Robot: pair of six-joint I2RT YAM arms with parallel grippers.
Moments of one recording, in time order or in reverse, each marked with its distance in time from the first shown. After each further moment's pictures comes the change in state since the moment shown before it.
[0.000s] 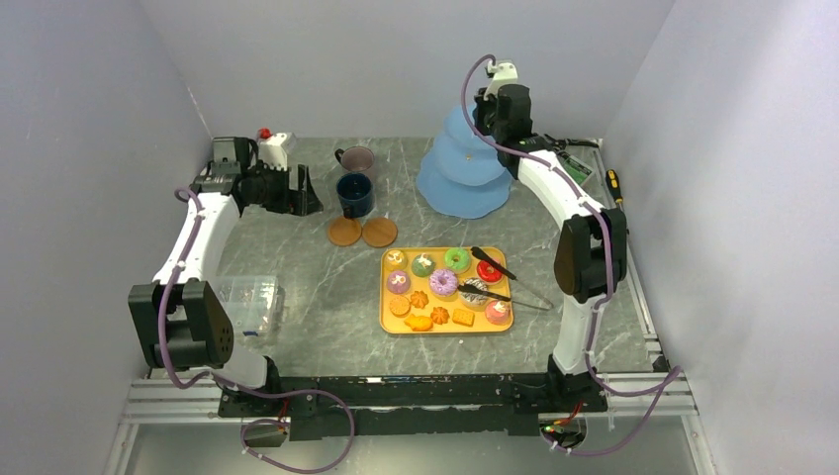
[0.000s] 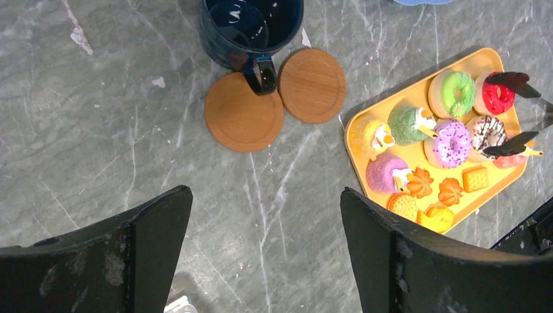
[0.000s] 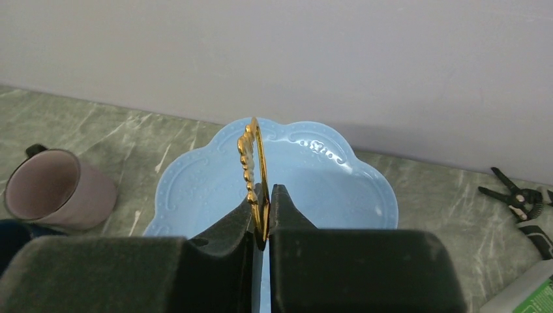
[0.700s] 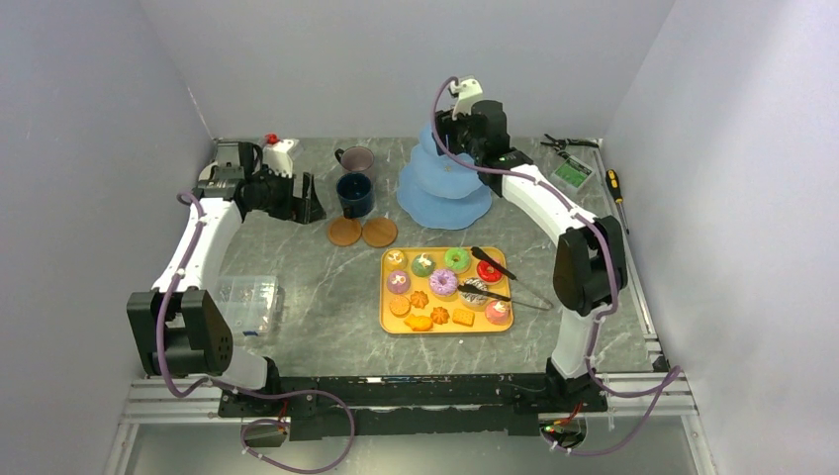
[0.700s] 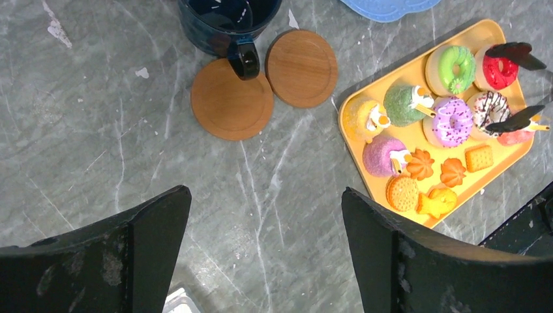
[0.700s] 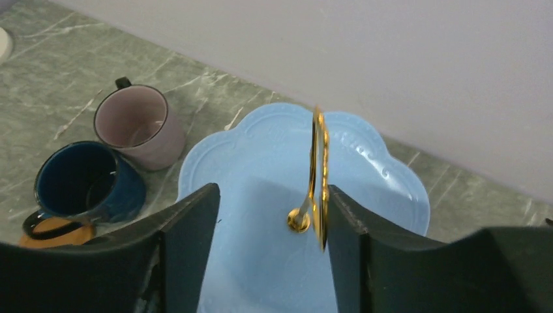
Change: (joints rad) left arm -0.029 -0.044 -0.039 -0.027 0.000 0.047; right arm 0.133 -0.084 -0.131 0.034 -0.066 -0.082
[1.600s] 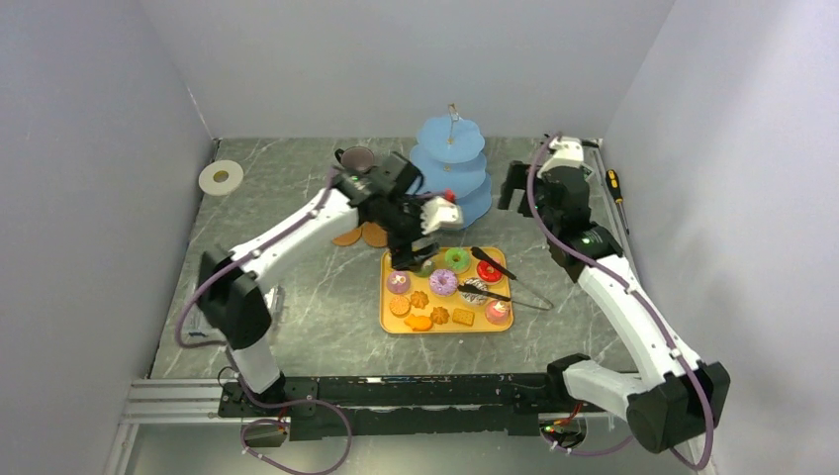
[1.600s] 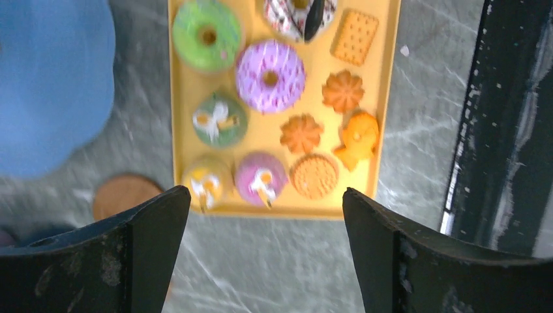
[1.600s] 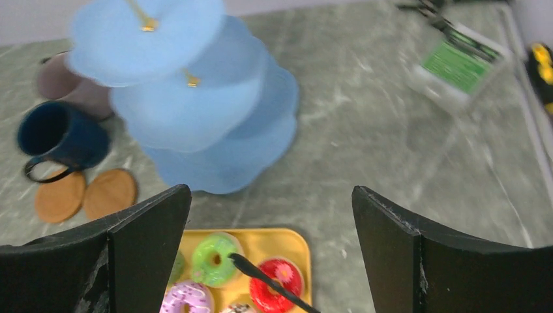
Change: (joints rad) left arm -0.732 0.224 0.332 -0.296 -0.128 0.460; right arm -0.060 -0.784 -0.592 -0.273 0.270 0.247
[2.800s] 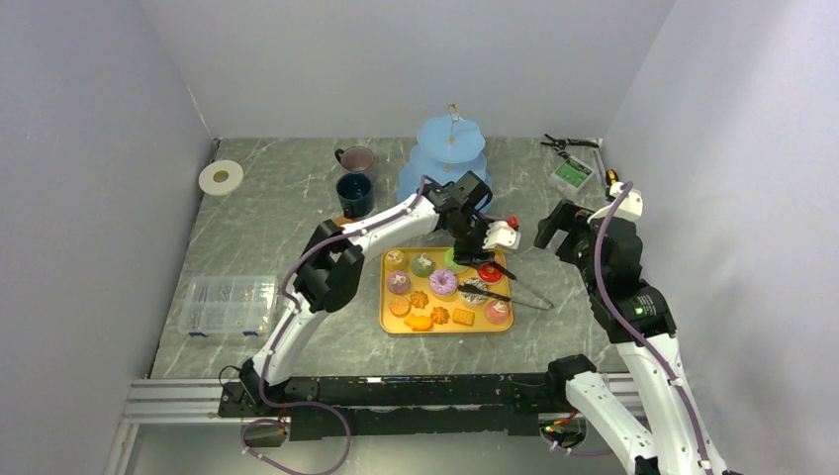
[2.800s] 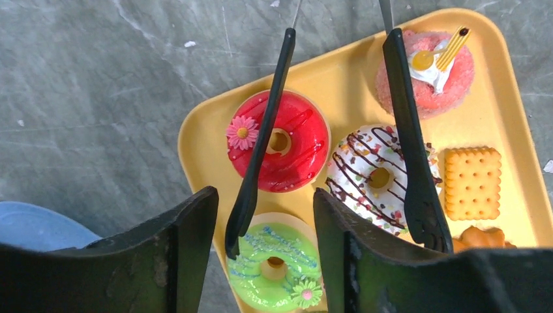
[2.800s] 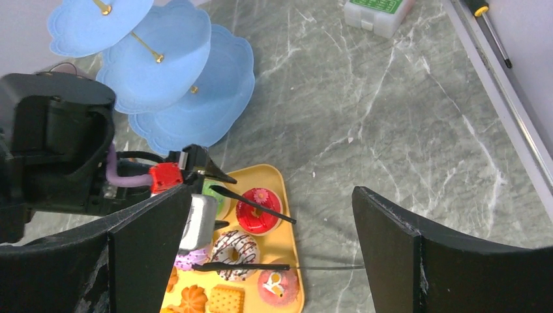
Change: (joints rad) left arm -0.177 0.636 0.466 0.200 0.128 0.275; right arm -0.101 -0.437 -0.076 -0.426 0.068 0.188
